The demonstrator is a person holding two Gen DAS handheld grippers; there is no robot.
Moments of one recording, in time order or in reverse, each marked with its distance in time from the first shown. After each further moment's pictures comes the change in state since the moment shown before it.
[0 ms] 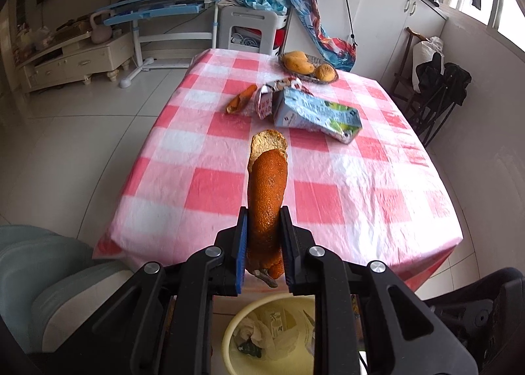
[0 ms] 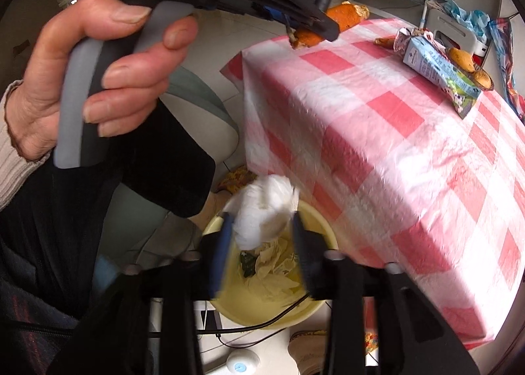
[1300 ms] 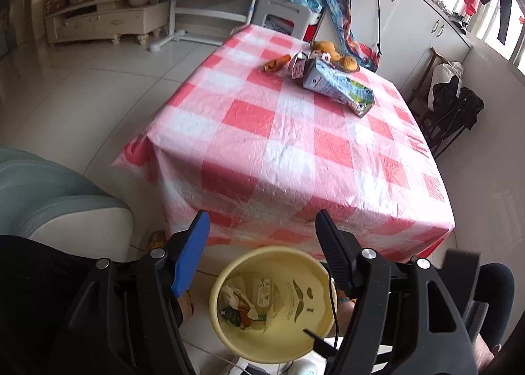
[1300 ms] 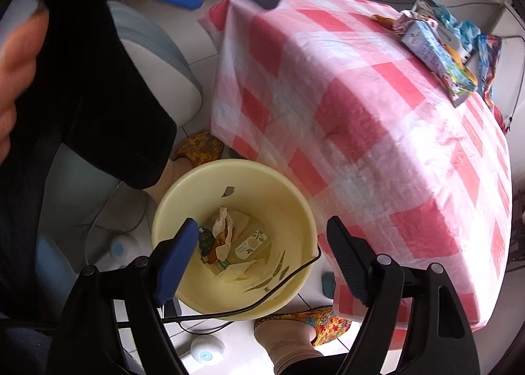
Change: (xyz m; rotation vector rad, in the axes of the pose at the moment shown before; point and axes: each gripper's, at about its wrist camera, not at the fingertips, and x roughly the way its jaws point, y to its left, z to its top) left arm -0.037 0.019 -0.071 -0.183 0.017 0.029; right arm 0.048 0.027 -0.019 -0.098 0.131 -0.222
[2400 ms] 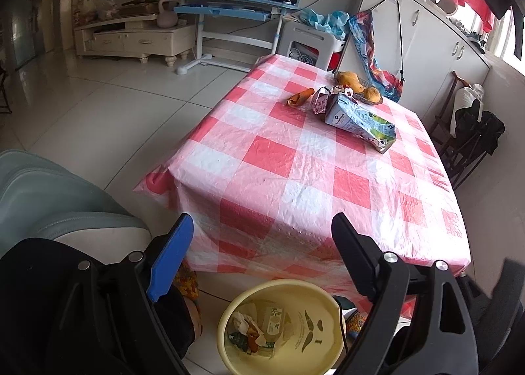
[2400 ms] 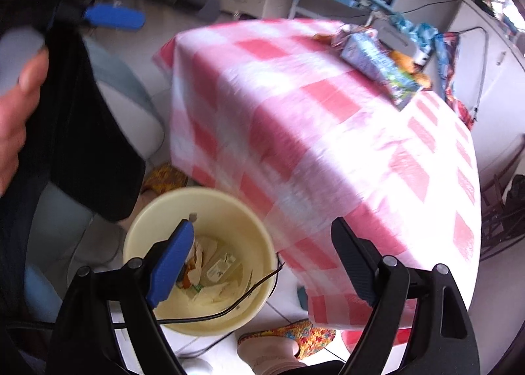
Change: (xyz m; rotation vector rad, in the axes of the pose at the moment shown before) left arm -0.002 -0.003 0.015 -0.051 -0.119 0.116; right arm -0.036 -0.038 -0.003 0.166 -0.168 -0.144
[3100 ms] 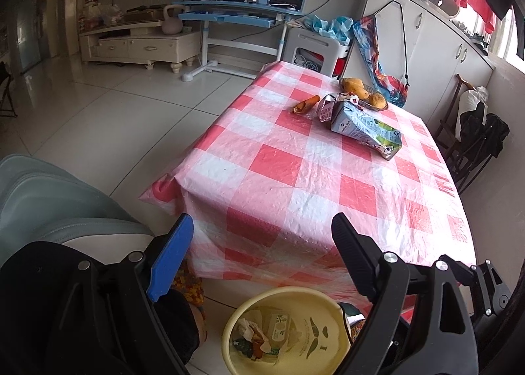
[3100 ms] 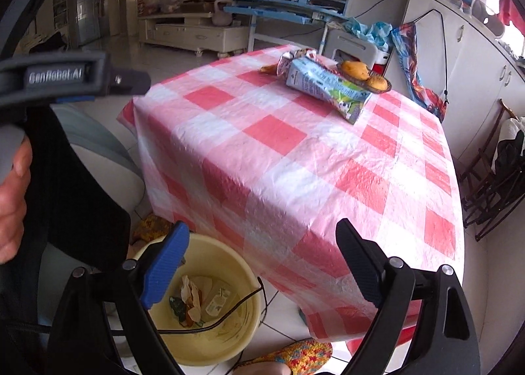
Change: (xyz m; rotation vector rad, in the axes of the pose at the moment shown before) left arm 0.000 -0.001 0.003 -0.002 -0.027 0.026; right arm -0.013 -0.029 0.009 0.163 -0.123 -0.035
